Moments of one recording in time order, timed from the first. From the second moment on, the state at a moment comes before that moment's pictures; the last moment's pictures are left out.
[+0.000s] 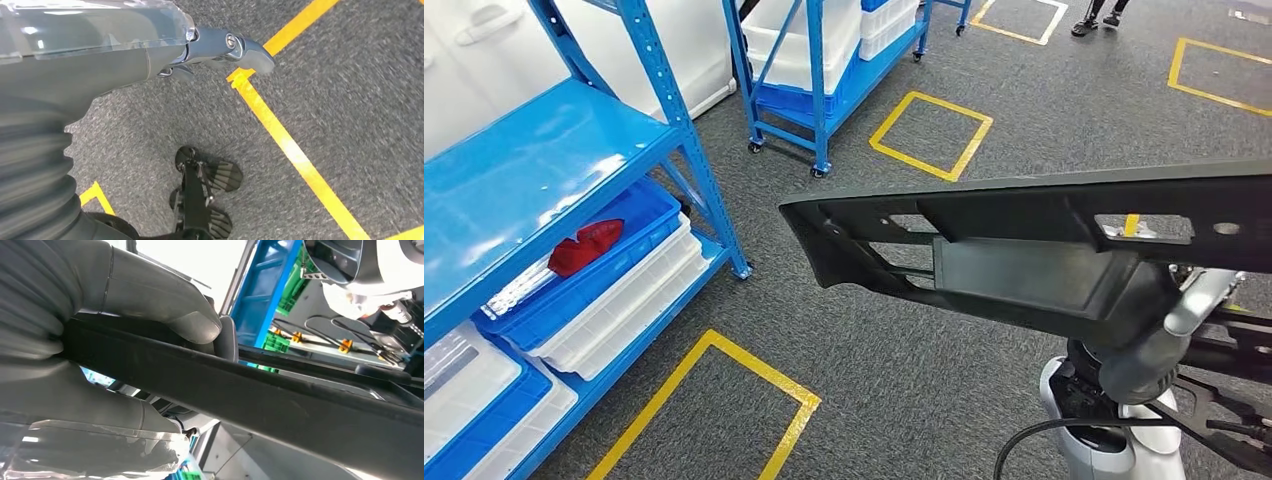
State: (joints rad) left arm -0.08 0.00 1.31 -0.22 -0.75 0.03 -0.31; right arm -0.25 -0.11 0.19 -2.09 -0.25 0.39 -0.70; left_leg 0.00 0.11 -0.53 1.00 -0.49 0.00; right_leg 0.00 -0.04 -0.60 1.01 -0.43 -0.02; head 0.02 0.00
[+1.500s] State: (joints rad) left arm -0.08 -0.05 1.32 -0.22 -0.78 0.02 -0.28; right arm -0.31 -0.18 0.21 -2.06 -0.26 0.32 -0.67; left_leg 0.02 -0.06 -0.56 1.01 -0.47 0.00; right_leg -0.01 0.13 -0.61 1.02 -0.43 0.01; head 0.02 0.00
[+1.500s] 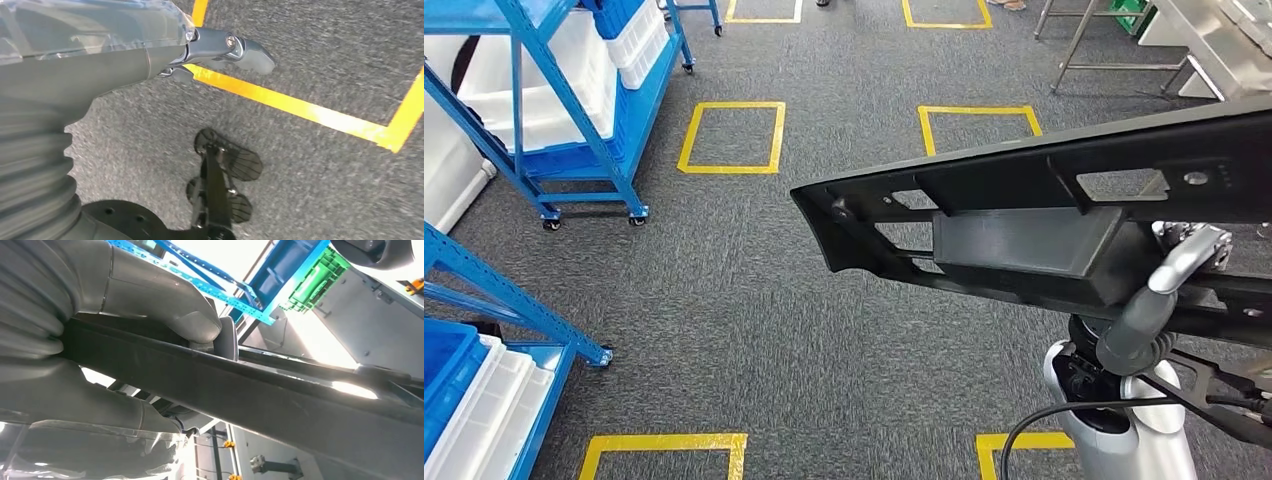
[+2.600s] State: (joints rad) left arm -0.09 -0.06 1.31 -0.22 -0.76 0.02 -0.27; right arm -0.34 -0.20 0.24 -2.04 -0.29 0.38 -0.59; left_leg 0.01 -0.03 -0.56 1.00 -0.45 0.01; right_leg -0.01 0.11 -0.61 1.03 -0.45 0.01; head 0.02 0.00
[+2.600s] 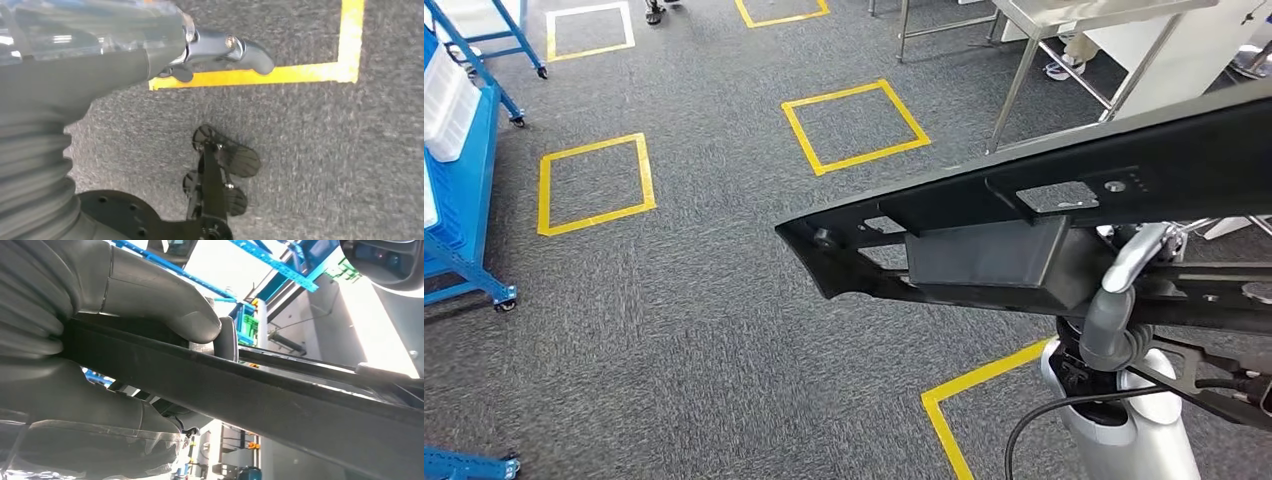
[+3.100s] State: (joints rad) left arm -0.10 -0.07 1.31 -0.22 -0.78 -0.01 -0.26; right arm -0.33 -0.23 0.24 -2.05 -0.29 0.37 -0.59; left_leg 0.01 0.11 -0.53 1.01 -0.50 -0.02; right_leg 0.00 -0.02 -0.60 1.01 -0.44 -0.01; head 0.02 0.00
